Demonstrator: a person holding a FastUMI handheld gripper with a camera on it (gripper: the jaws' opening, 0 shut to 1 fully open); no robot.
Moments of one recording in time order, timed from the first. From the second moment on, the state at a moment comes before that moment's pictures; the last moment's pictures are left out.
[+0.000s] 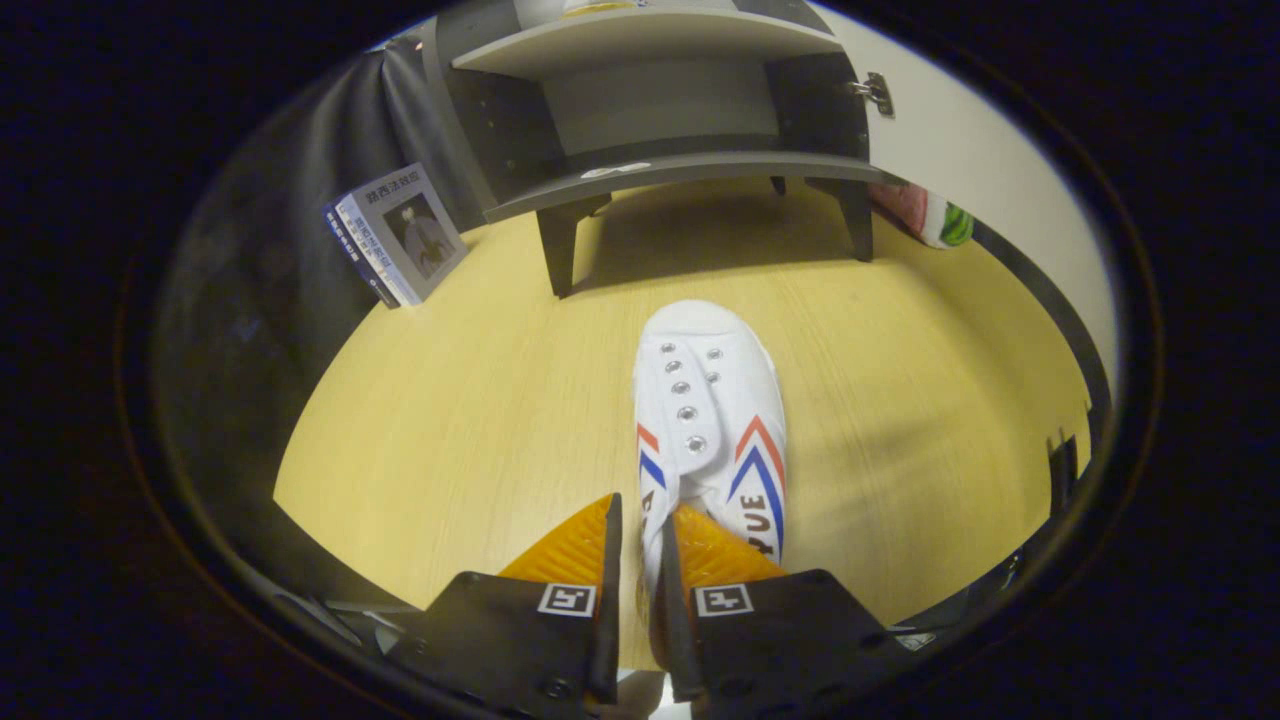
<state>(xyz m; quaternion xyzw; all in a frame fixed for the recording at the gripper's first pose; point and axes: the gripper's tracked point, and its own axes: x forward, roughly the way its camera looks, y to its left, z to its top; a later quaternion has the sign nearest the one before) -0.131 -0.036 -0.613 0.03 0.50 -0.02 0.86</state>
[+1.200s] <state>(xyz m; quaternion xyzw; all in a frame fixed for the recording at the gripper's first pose) -0.076 -0.047 -0.525 -0.01 0.38 -0.03 0.92</state>
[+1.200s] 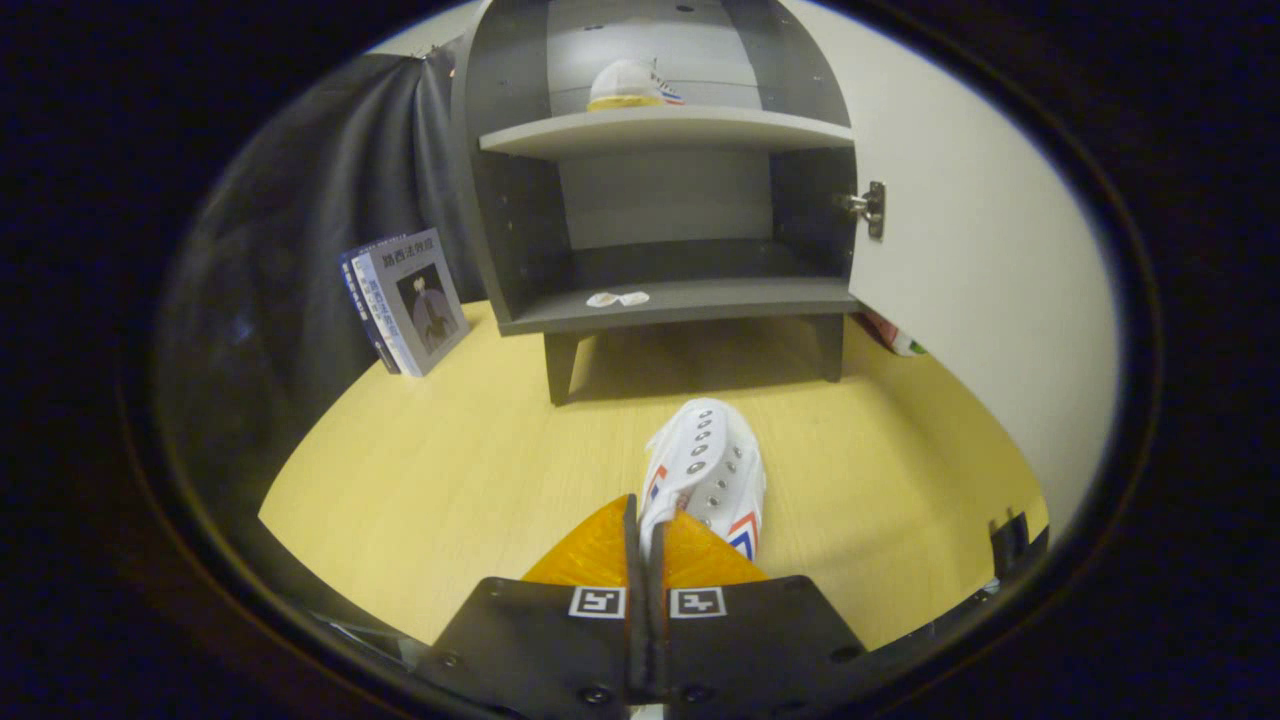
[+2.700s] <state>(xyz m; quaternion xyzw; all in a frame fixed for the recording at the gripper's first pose) 0.203 -0.092 -0.234 -0.11 0.10 -0.04 0.99</state>
